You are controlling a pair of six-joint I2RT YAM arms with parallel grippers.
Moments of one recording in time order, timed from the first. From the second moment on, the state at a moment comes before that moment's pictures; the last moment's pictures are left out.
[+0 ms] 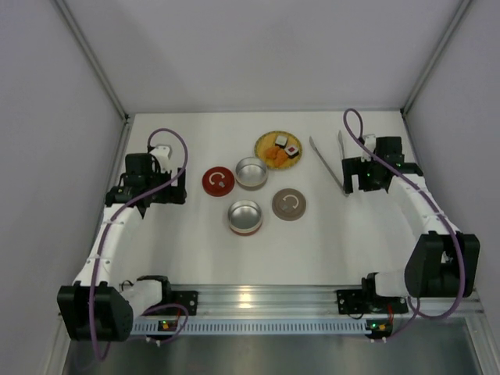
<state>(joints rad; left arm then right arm) -0.02 1.08 0.94 -0.64 0.12 0.05 -0.01 1.29 1.00 -0.61 -0.13 -0.12</state>
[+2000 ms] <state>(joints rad) -0.02 1.33 0.98 -0.59 0.16 0.08 0.08 2.06 1.47 -0.43 -0.01 -0.04</state>
